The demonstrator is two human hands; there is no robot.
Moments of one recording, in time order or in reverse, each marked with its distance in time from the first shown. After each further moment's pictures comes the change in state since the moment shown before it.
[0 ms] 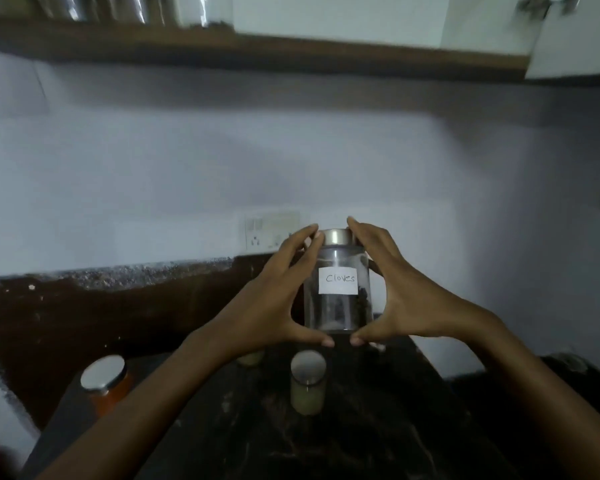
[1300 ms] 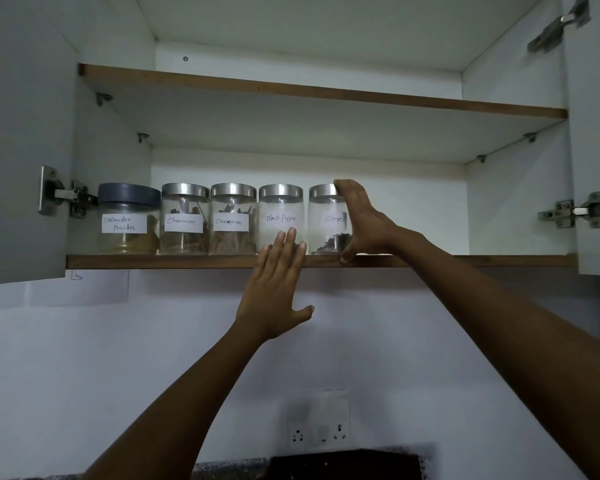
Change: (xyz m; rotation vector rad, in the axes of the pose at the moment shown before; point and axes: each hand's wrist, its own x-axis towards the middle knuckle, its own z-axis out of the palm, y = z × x) left_hand 0.163 -0.145 -0.182 0.985 0.504 -0.112; right_hand 0.306 -0.099 -0.178 -0.553 0.474 -0.255
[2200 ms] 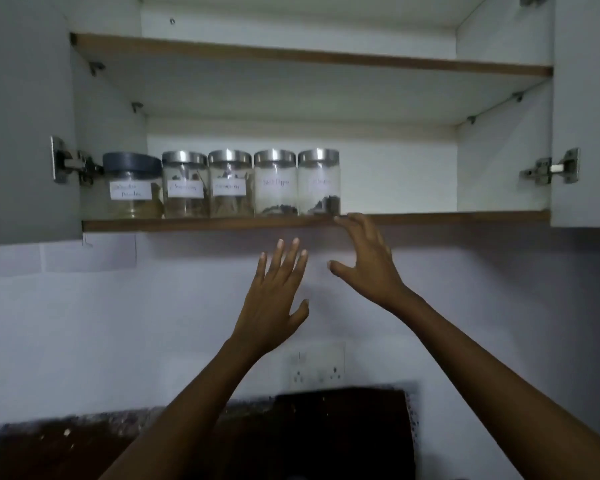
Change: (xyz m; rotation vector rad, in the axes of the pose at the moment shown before) left_hand -0.084 0.040 -0.024 -0.264 0.000 0.061; right_hand -0.134 -0.051 0.051 0.221 0.216 0.193
